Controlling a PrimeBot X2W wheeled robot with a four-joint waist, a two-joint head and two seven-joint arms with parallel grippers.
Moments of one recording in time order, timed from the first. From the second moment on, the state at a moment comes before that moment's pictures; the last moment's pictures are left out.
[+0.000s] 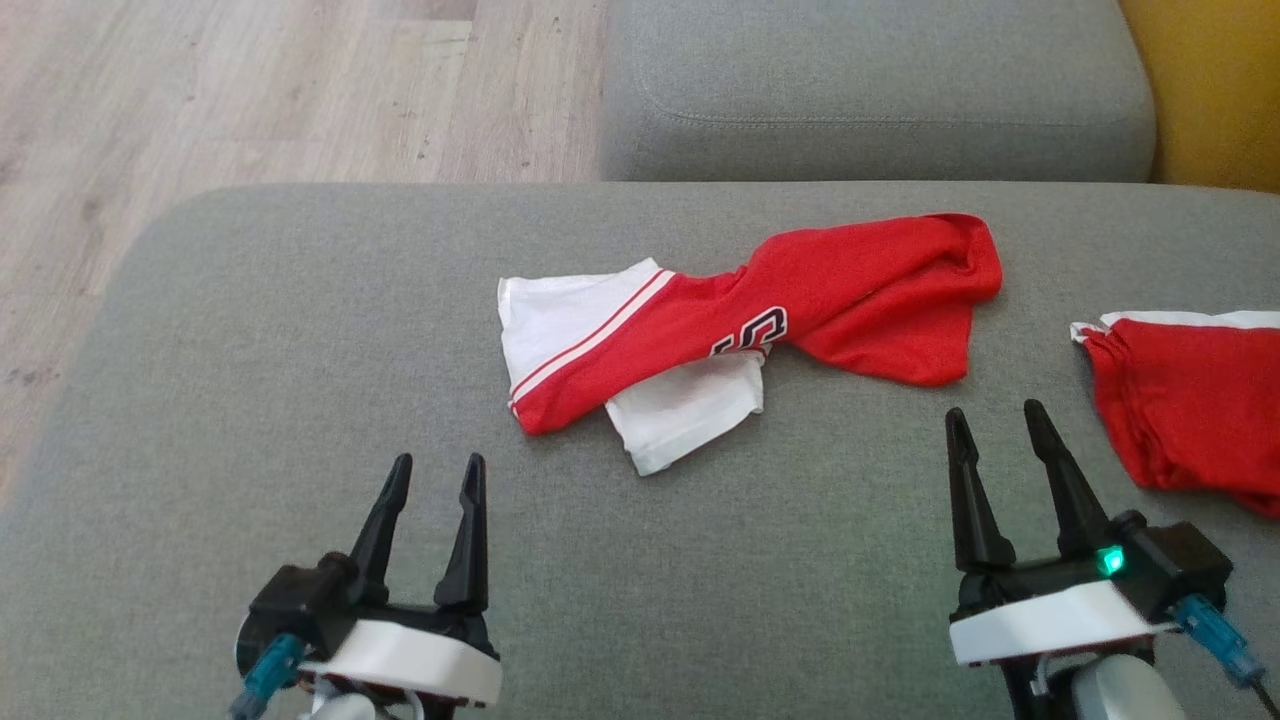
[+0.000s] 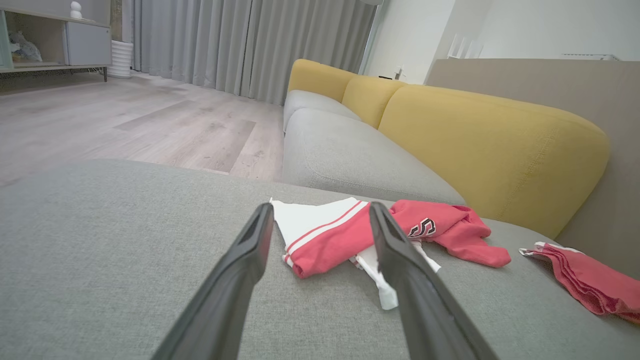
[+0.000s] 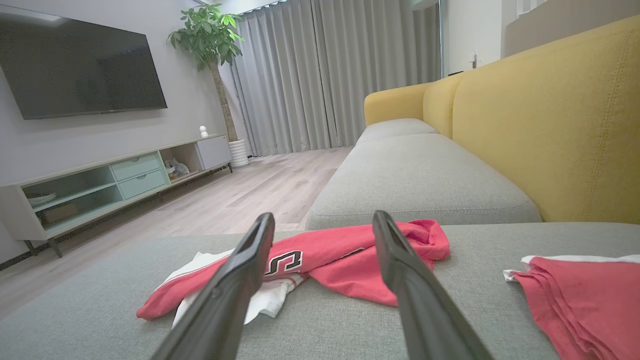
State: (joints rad) left arm -0.08 0.26 -0.54 0.16 -0.63 0.12 -0.25; right arm 0.04 -0.05 0.09 0.13 0.19 0.13 -0.25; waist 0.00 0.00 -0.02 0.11
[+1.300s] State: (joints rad) left arm -0.72 0.19 -0.48 0.90 -0.58 -0.04 -0.03; right arm -0.08 -0.05 0.12 0.10 0.17 0.13 -0.25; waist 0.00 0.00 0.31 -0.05
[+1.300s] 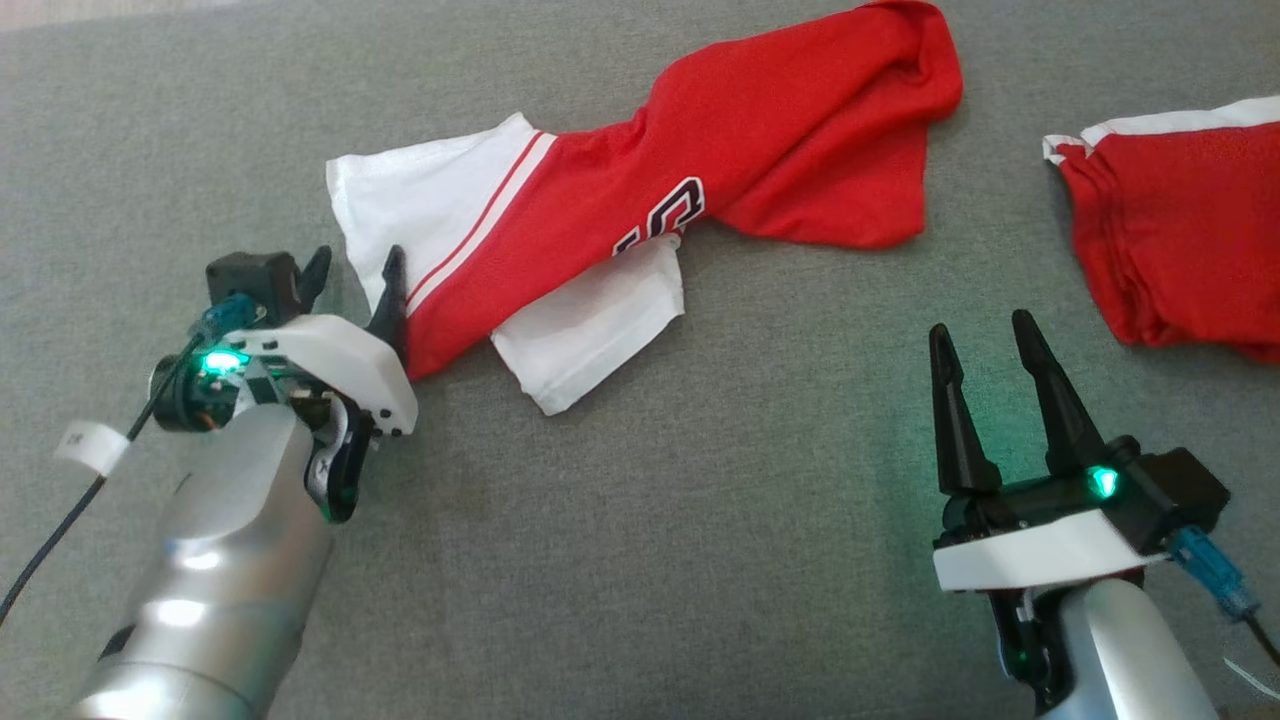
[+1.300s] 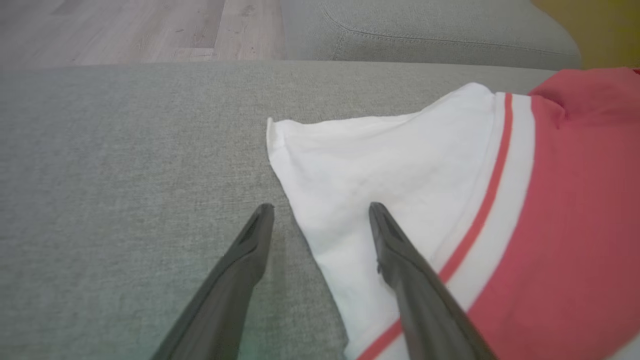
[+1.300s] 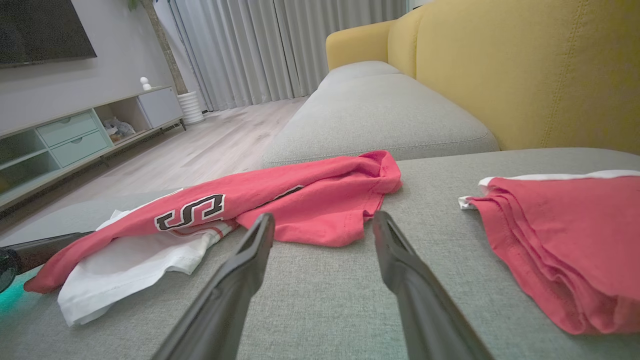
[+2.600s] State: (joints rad) left arm -1.28 0.45 -0.55 0.86 -0.39 -0.09 -0.04; right arm -0.18 -0.05 0.22 0.11 0.25 0.13 -0.26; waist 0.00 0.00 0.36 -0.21
